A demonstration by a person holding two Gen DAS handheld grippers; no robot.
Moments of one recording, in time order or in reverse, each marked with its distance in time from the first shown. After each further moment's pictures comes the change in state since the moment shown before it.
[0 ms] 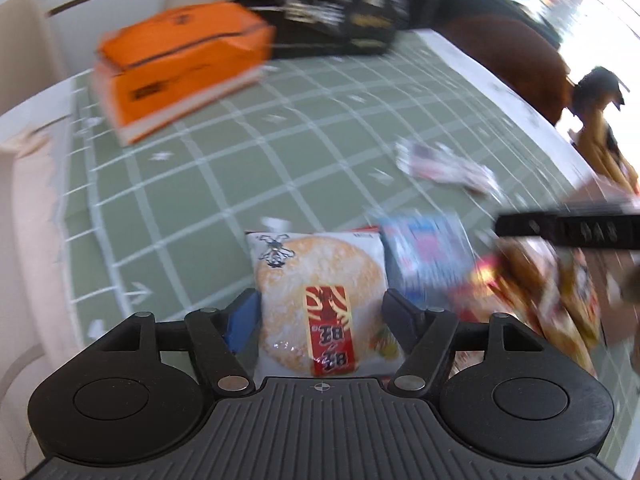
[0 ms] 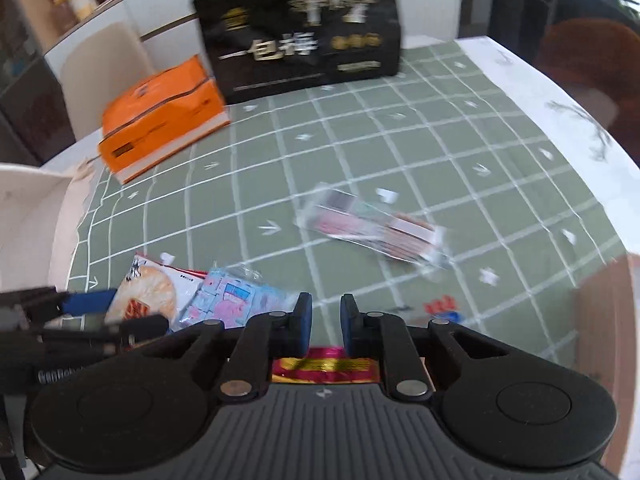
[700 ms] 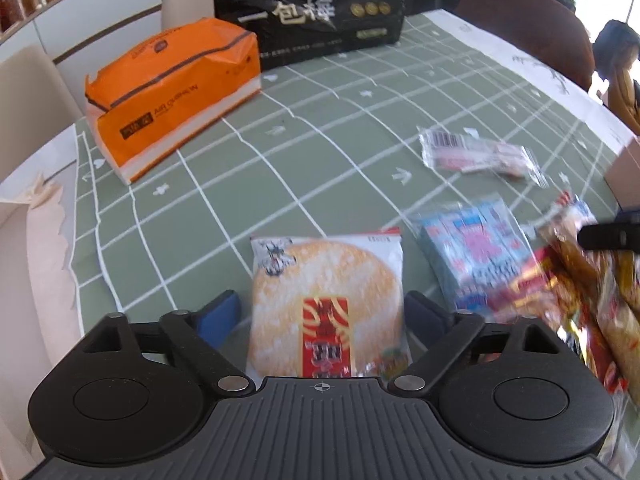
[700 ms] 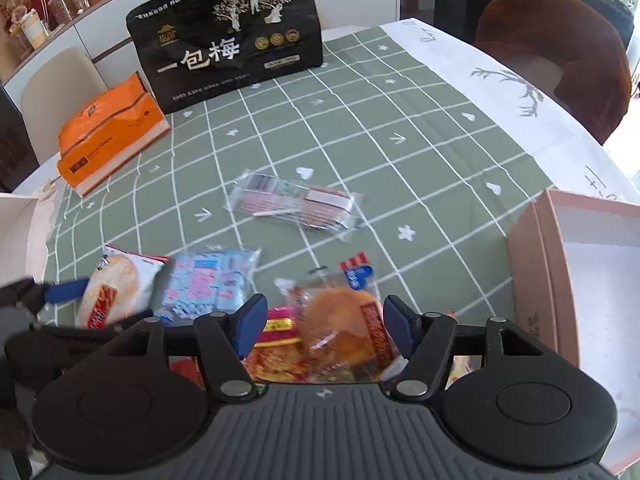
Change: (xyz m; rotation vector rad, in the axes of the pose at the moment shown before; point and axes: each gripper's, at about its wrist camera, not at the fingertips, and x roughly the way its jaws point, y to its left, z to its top) left arm 0.026 -0.015 0.011 0.088 -0.023 0.180; right arm -0.019 -0.031 -0.024 0.107 -0.003 -0.102
